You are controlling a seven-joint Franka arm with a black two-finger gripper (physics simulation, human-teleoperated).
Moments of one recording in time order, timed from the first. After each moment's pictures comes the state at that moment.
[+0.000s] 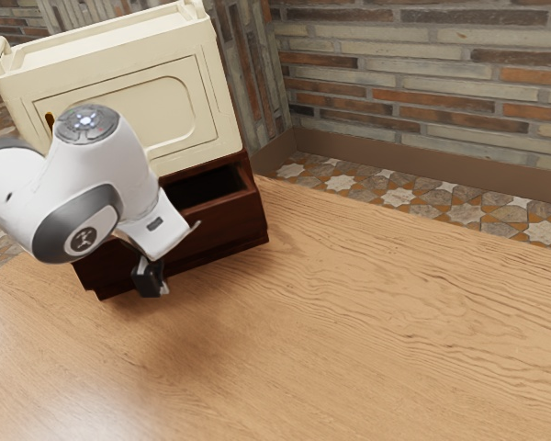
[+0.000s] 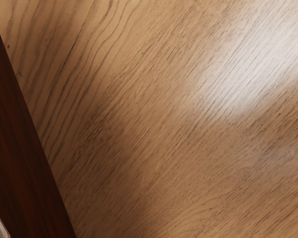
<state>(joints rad) -0.16 -0.23 0.30 -2.12 0.41 2.17 0.92</state>
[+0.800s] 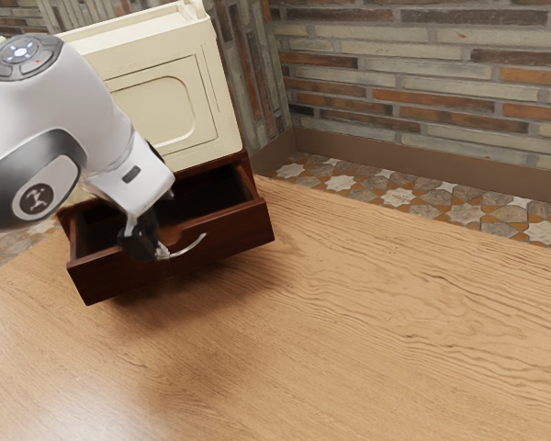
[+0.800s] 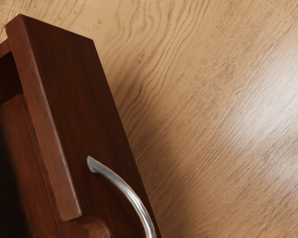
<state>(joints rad) -0.05 -0.36 0.09 -2.02 0.30 2.04 0.90</state>
